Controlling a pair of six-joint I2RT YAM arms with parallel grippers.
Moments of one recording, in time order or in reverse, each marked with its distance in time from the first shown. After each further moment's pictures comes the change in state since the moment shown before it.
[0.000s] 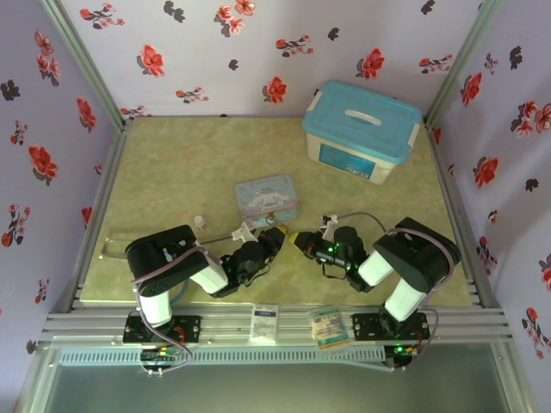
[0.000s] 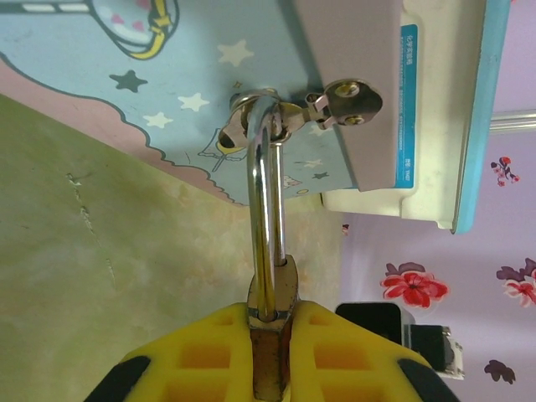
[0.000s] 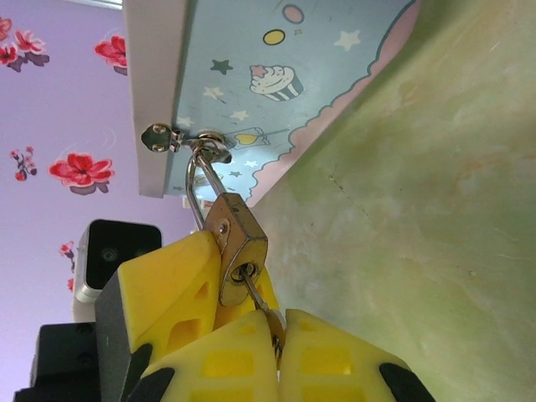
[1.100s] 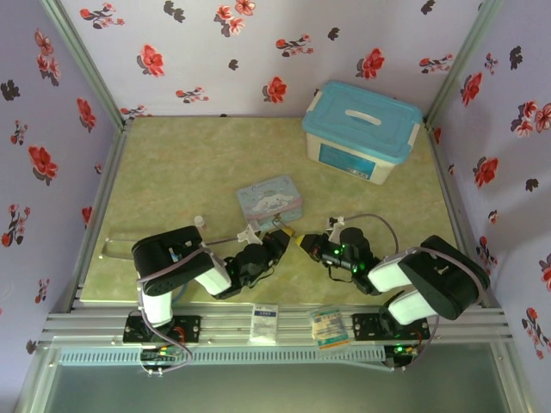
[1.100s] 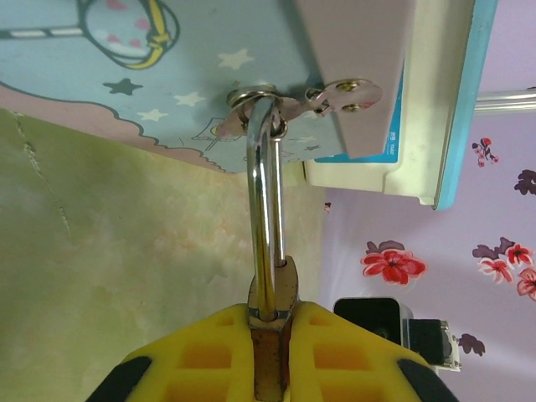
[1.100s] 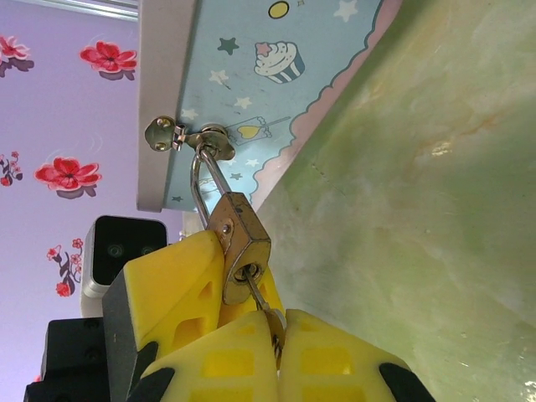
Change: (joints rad) left arm -0.028 0.039 0.014 0.058 0.023 -0.029; right arm -0.010 -0.229 -0.043 -0.244 0.028 -0.039
